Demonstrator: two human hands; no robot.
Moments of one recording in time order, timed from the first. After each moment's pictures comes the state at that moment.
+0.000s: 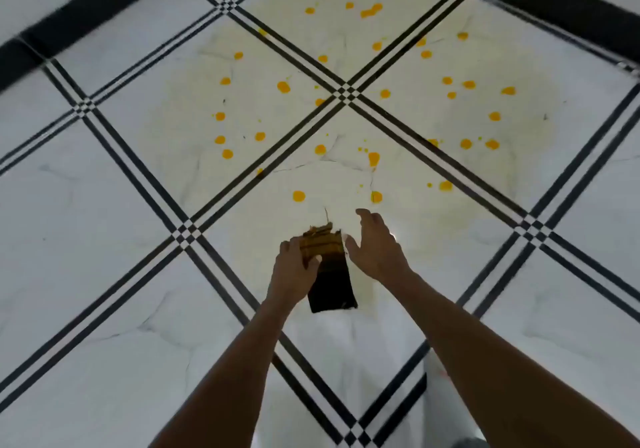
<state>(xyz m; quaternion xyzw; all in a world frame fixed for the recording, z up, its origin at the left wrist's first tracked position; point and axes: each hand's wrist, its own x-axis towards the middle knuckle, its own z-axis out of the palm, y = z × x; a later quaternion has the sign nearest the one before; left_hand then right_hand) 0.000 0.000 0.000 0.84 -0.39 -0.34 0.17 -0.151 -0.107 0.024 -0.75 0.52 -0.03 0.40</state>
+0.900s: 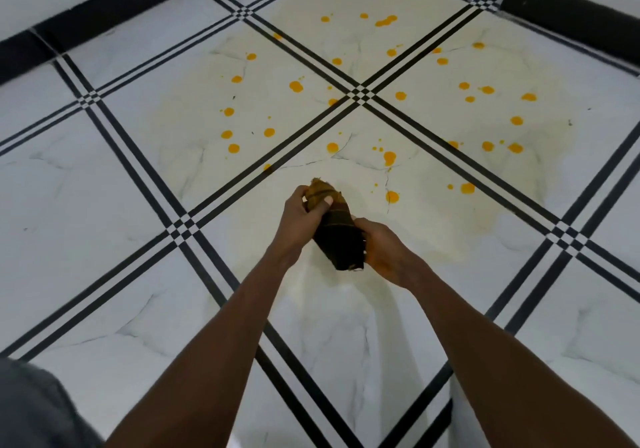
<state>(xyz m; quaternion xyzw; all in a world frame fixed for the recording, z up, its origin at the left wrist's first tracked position) 0.033 -0.057 -0.002 0.71 -0.27 -0.43 0.48 -0.134 -0.112 -0.033 -0.40 0.47 -0.11 0.78</state>
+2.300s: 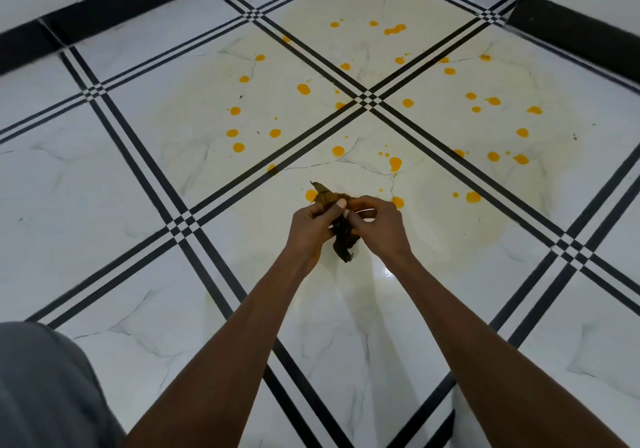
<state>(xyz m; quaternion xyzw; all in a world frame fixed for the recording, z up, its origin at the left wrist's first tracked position) 0.019 -0.053 -0.016 0.63 -0.16 -0.51 0.56 -0.110 -0.121 -0.017 -0.68 0.49 -0.24 0.49</state>
